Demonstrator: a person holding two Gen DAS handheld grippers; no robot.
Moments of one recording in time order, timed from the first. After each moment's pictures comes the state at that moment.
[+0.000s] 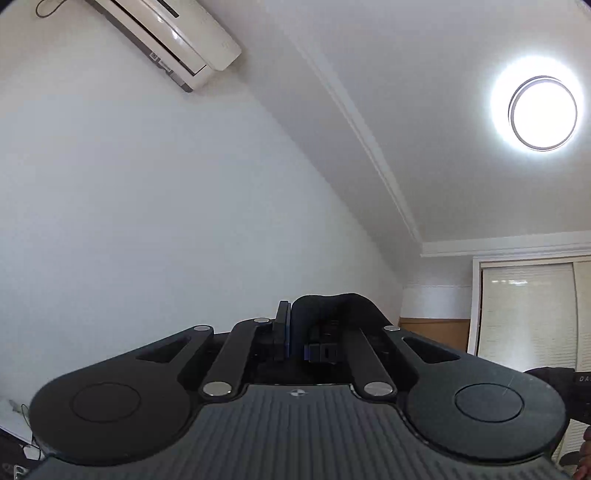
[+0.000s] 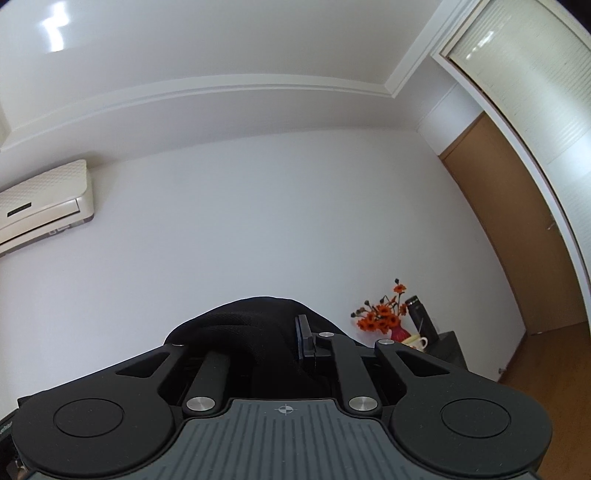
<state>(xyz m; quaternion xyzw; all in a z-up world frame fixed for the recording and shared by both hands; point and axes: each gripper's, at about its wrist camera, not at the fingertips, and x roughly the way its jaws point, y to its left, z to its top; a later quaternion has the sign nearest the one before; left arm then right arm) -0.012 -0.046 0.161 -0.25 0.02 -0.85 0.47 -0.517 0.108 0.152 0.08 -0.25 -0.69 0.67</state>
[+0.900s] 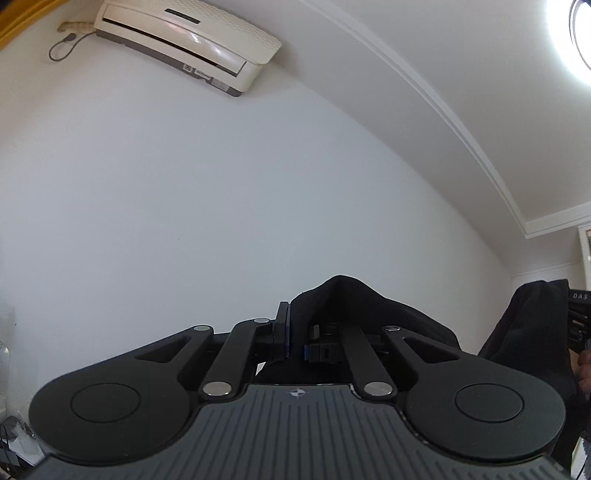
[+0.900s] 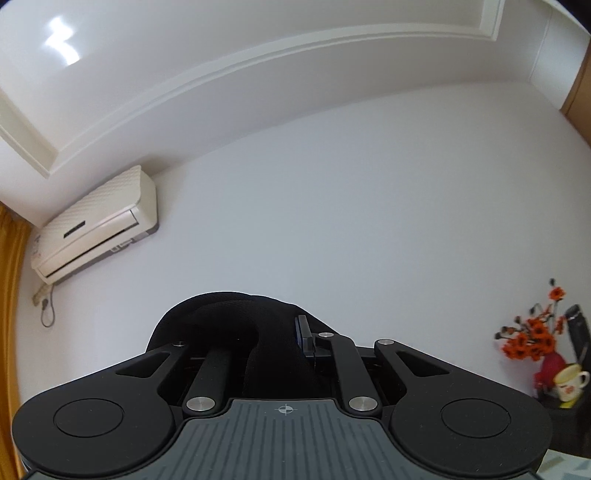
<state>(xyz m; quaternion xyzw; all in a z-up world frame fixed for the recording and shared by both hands) -0.127 -0.202 0.191 -0.24 -0.02 -0.72 0.65 -0.609 -0.271 0.281 0.05 -0.27 -0.48 0.83</state>
